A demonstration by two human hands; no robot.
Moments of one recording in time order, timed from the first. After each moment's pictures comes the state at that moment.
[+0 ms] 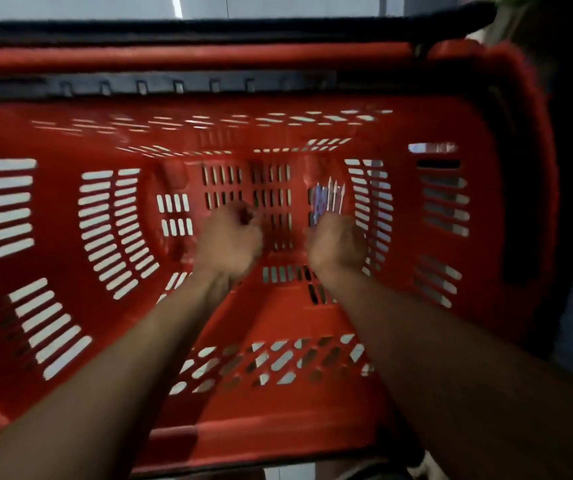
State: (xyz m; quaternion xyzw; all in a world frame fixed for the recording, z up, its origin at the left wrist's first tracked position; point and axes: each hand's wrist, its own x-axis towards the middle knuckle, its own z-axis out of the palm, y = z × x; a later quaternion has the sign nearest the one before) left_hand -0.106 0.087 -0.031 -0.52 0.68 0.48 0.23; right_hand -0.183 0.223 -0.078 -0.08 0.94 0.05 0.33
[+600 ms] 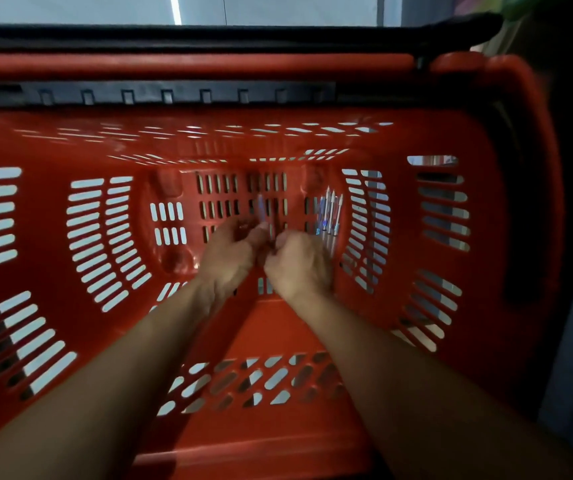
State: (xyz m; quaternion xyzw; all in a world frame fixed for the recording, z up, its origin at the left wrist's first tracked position) left_hand -0.097 0.097 -0.054 -0.55 0.53 0.61 0.19; right_hand -0.156 0.201 -0.063 -0.11 0.90 -0.07 0.42
